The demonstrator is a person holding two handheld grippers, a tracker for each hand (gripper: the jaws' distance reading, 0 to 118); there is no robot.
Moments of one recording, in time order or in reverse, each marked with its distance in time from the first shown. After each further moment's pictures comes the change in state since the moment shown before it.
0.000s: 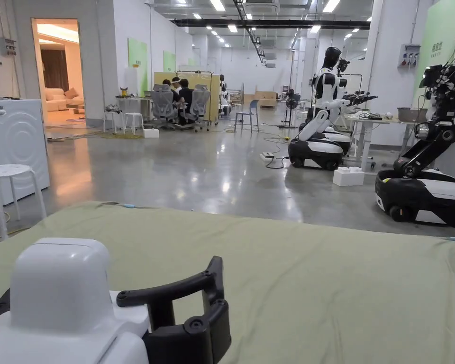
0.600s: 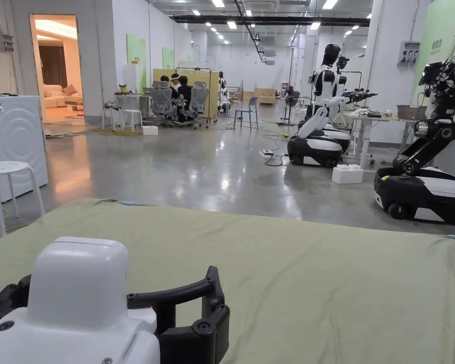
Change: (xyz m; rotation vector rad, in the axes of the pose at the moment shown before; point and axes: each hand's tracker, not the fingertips) left arm 0.019 -0.013 -0.010 -0.077 0.119 -0.117; right arm -0.007 0.010 0.004 0.037 -0.022 0.015
